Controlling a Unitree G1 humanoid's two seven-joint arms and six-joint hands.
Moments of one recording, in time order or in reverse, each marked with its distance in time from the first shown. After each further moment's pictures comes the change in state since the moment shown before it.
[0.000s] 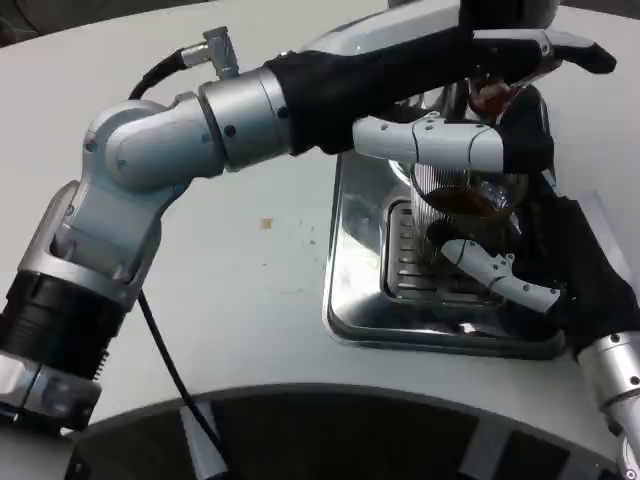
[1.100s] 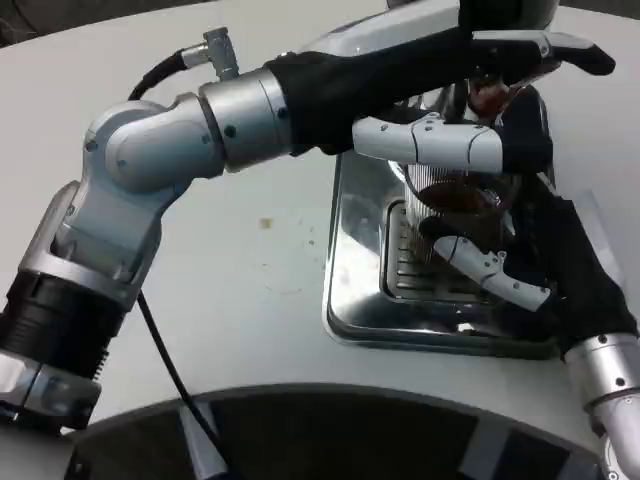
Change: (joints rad) left arm -0.002 0.001 -0.003 0.011 0.001 -0.008 0.003; right arm -0.010 0.032 0.024 0.026 -0.002 -0.019 -0.042
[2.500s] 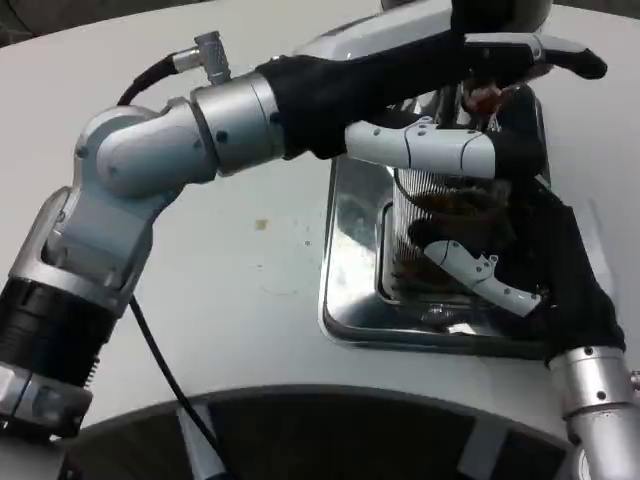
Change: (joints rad) left arm 0.026 0.018 0.004 -0.039 -0.002 0.005 0.020; right arm 0.018 0.070 0.014 0.021 -0.042 -0.068 -0.120
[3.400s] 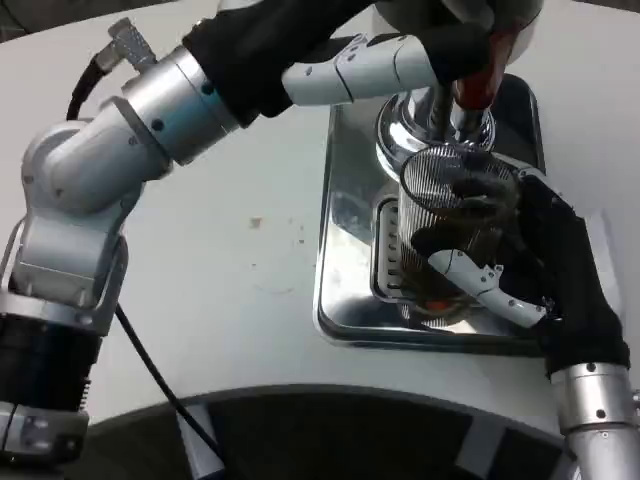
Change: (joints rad) left arm 0.086 -0.049 0.177 -0.106 -0.096 -0.024 0.102; right arm 0.049 0.034 0.001 -0.040 -0.054 -0.020 -0.075
